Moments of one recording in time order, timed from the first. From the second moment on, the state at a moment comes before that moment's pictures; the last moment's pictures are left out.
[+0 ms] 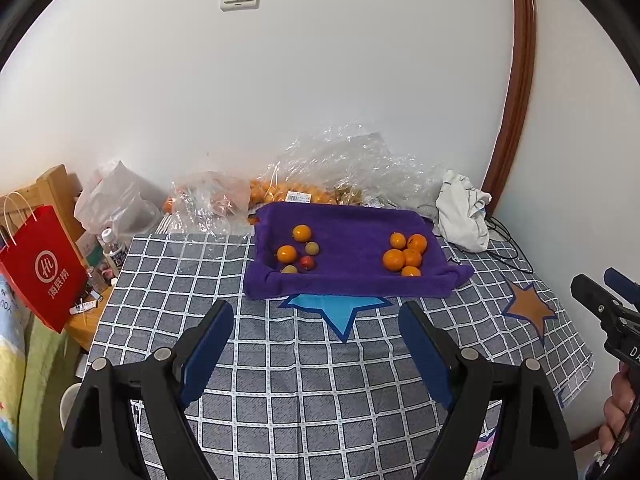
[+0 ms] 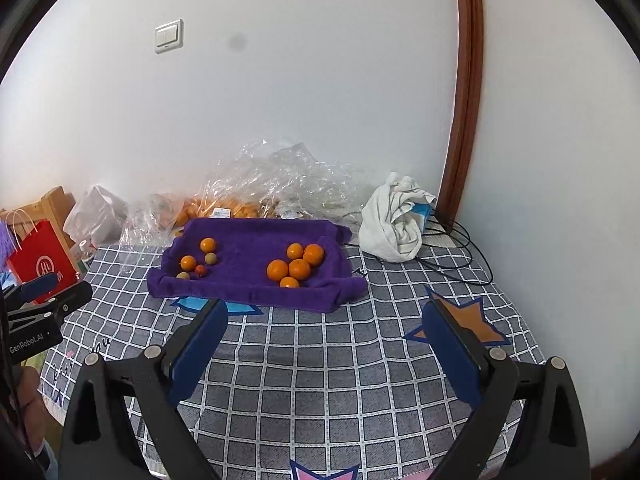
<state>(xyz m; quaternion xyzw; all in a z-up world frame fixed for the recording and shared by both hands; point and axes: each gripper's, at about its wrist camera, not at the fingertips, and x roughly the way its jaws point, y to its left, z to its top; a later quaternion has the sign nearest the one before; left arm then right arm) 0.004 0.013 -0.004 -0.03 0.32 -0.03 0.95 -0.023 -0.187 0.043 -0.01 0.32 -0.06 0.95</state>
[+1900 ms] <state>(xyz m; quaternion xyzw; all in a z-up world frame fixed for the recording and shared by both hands) 0.006 0.020 -0.009 -0.03 0.32 -0.02 0.95 -0.022 -0.183 0.034 0.00 0.32 -0.07 0.94</state>
